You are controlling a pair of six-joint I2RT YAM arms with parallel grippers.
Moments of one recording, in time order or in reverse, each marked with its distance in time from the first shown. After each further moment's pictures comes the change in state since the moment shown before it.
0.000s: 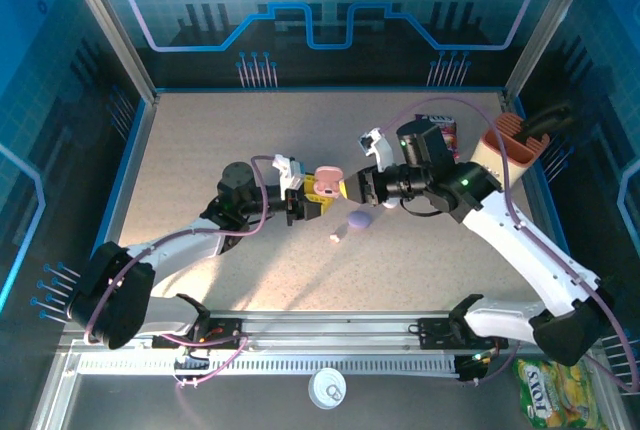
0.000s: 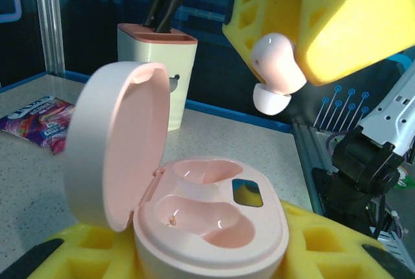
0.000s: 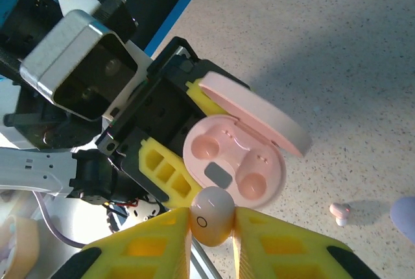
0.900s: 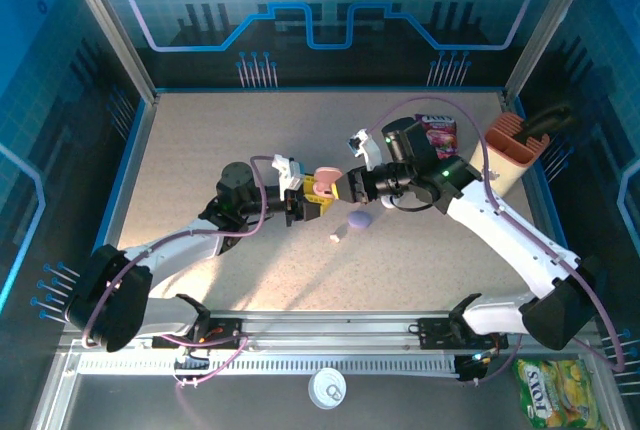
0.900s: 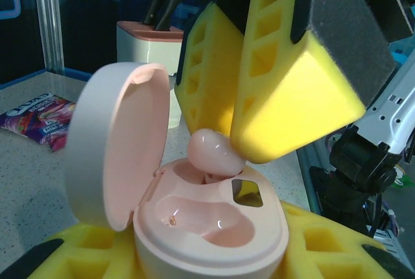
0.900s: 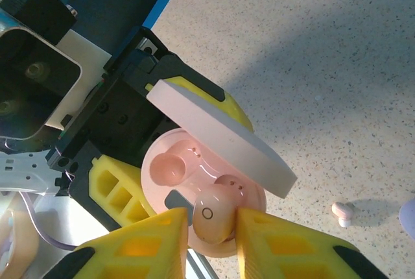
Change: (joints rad) left arm 0.000 -0.019 0.000 -0.025 -0.004 0.000; right arm 0.000 0.087 -0.005 0.023 -0.020 -0.006
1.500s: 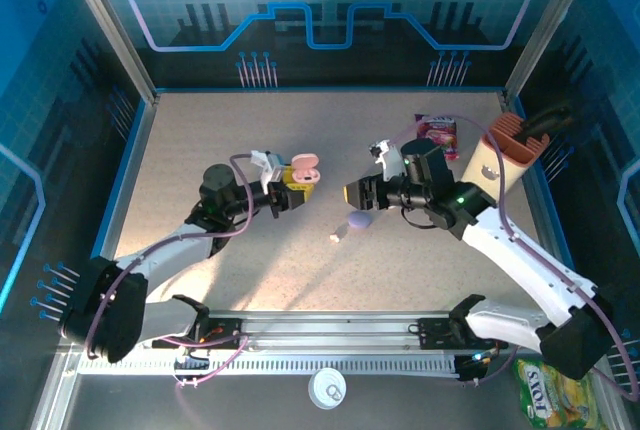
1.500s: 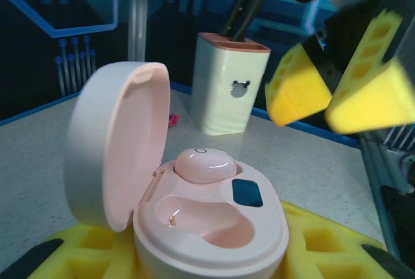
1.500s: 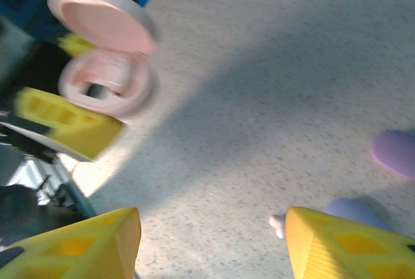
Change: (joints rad) left arm 0.140 -0.072 -0.080 0.027 -0.101 0.011; right arm -0.027 -0.163 -0.257 0.188 0.217 0.039
